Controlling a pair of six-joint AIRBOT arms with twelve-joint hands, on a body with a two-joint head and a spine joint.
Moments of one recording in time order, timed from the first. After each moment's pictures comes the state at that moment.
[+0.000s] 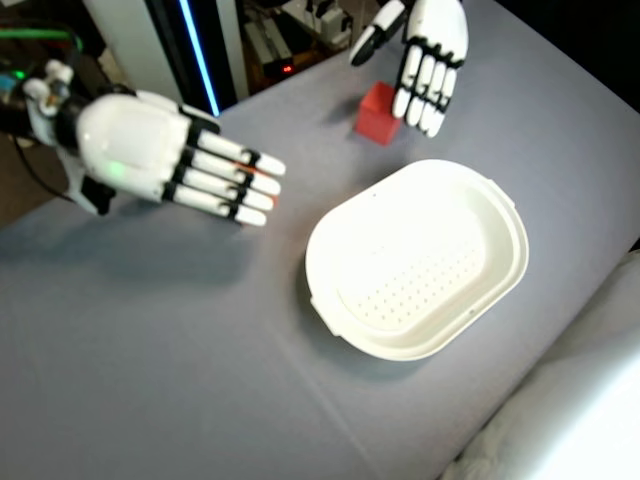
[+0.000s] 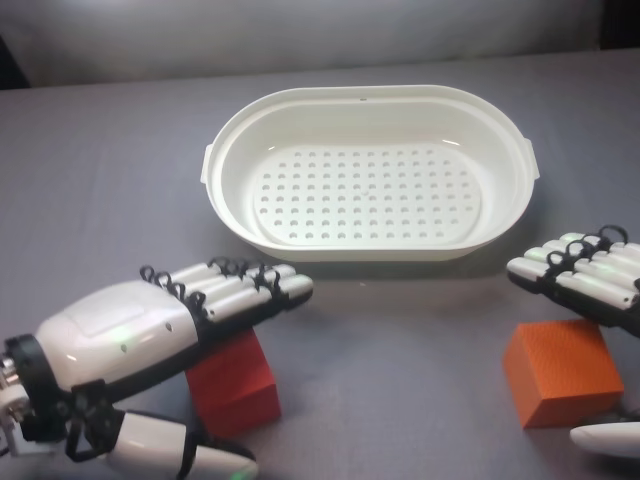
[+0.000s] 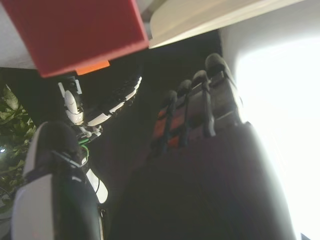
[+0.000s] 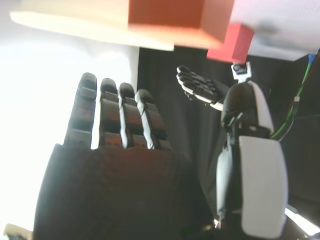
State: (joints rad) left arm 0.95 -1.01 1.08 0.22 -0.96 0.47; right arm -1.09 -0.90 0.91 0.08 1.00 -0.81
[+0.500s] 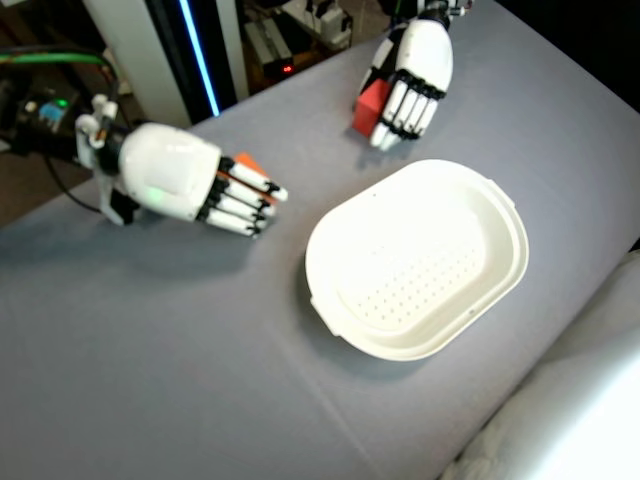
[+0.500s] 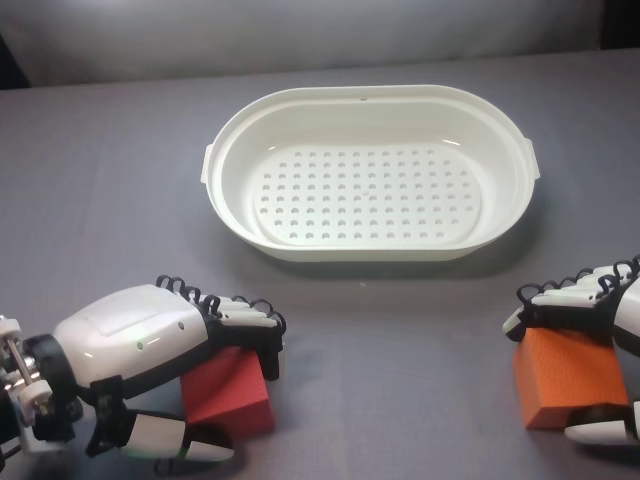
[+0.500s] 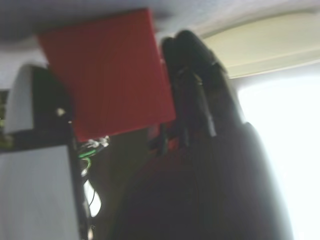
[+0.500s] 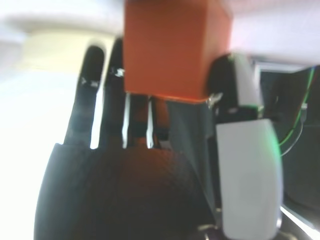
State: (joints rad) left arm 0.94 -1.05 1.11 0.19 -0.91 0.49; right arm -1.04 -0.95 0.96 0.08 0.94 -0.80
